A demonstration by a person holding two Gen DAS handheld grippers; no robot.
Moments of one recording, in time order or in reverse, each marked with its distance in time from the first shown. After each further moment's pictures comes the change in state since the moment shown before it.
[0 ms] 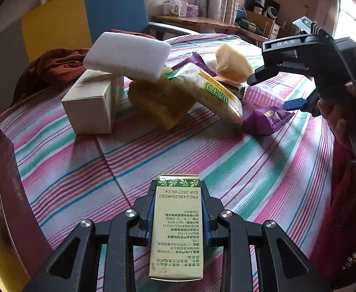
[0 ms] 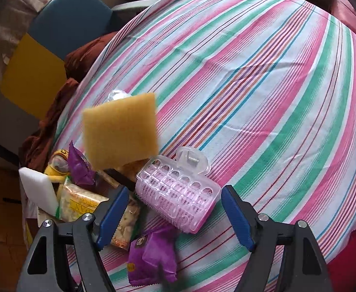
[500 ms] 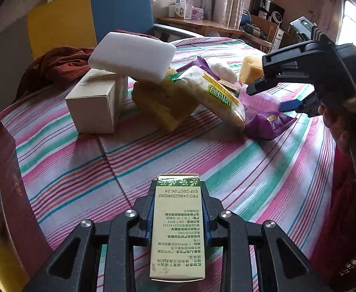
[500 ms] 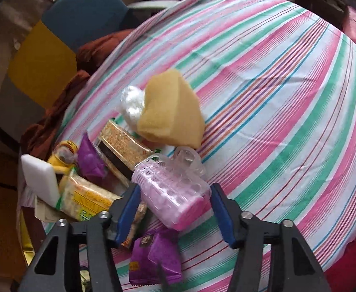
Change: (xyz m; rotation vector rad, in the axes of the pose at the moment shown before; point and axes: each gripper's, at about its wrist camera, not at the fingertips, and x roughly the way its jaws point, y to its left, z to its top) left arm 0.006 -0.005 0.006 -0.032 -0.015 0.006; right arm -0.007 0.005 -0.002 -0.079 -0.038 0.022
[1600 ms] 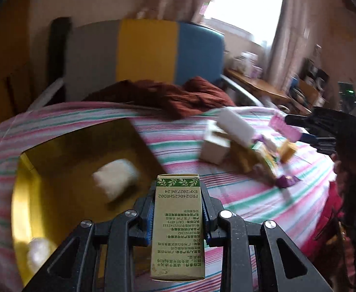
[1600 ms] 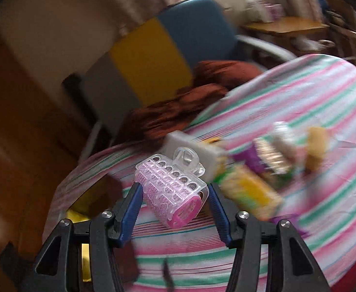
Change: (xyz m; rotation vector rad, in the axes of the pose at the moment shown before) left arm -0.169 0.114 -0.050 -0.336 -0.248 0.188; right arm -0.086 0.154 -0.074 -0.400 -0.130 0.381
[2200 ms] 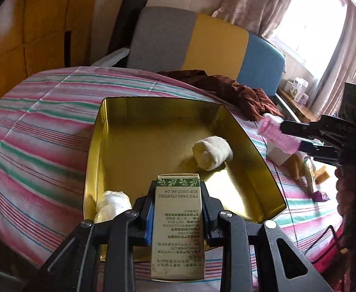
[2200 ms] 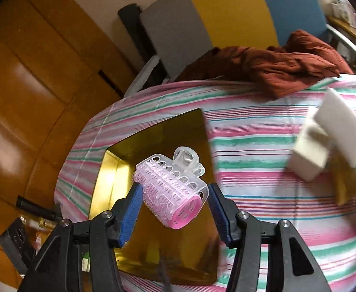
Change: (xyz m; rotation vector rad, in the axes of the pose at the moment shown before) left arm -0.039 0.118 -0.053 -0.275 0.013 0.142; right arm 0.107 0.151 -0.057 -0.259 0.276 0.169
